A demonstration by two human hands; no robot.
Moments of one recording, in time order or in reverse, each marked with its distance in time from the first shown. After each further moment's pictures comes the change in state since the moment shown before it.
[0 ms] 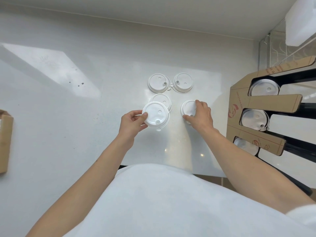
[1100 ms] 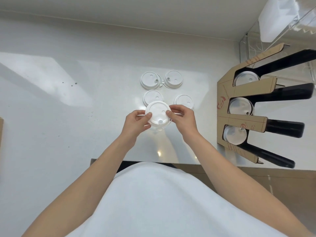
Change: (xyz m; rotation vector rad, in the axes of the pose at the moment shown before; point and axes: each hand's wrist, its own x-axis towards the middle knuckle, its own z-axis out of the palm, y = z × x) left_hand -0.030 -0.013 0.011 0.025 -0.161 0.034; right_hand -0.089 -0.038 0.012 0.928 0.016 0.033
